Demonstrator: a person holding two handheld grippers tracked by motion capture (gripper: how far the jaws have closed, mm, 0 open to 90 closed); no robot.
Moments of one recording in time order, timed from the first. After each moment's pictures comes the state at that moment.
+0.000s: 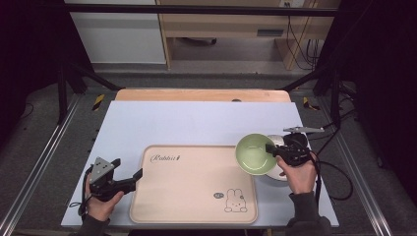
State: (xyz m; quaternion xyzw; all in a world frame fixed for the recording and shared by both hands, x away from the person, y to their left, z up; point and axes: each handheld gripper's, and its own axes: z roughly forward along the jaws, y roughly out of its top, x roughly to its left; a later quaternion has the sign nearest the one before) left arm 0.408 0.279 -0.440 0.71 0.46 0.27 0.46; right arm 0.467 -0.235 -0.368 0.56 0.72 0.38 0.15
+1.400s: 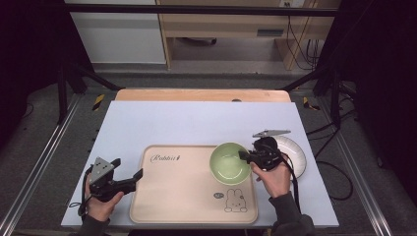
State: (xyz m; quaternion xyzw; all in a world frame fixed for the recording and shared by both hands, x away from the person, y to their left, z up) left arm 0.407 0.278 -0.438 0.71 0.46 0.27 0.47; right arm 0.468 -0.170 -0.381 0.49 0.78 0.38 0.11
